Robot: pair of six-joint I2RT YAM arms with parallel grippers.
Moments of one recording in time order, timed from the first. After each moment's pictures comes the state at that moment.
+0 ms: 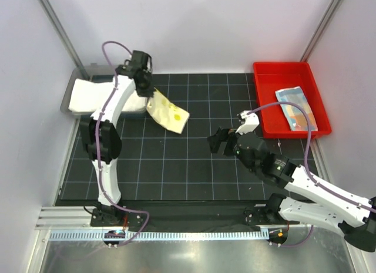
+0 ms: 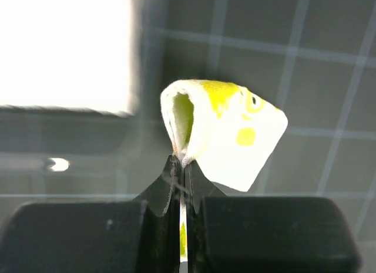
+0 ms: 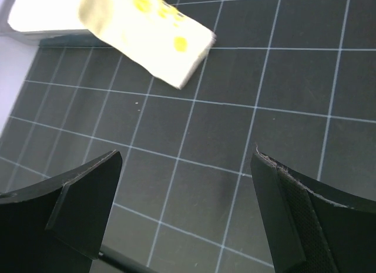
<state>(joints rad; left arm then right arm) -0.27 2.04 2.00 -0.92 -0.04 -0.39 0.94 0.85 0.79 -0.33 0.49 0.61</state>
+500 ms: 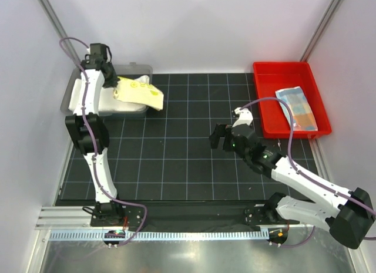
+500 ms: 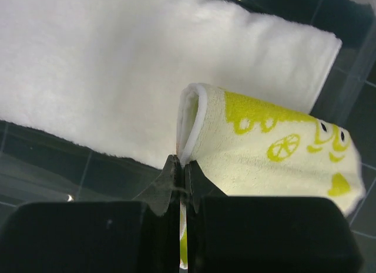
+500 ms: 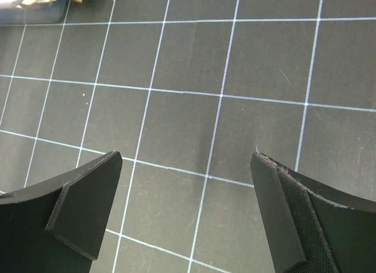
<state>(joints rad) 0.07 2.19 2.25 -0.94 -0.08 -0.29 0.74 1.01 0.72 -0.23 0.35 0.56</state>
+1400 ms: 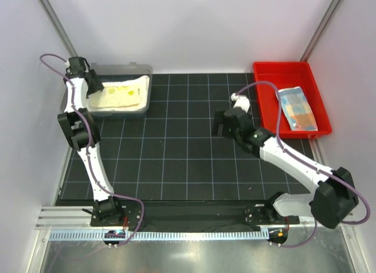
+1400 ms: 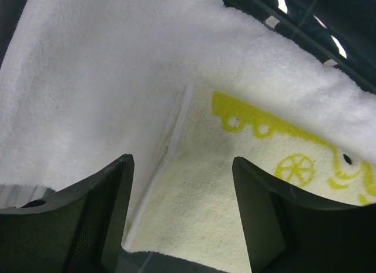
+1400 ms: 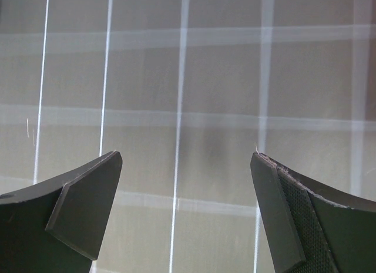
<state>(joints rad) 0.29 2.43 2.29 -0.74 -0.07 -0.24 0.65 1.21 0.84 -0.29 0.35 0.52</state>
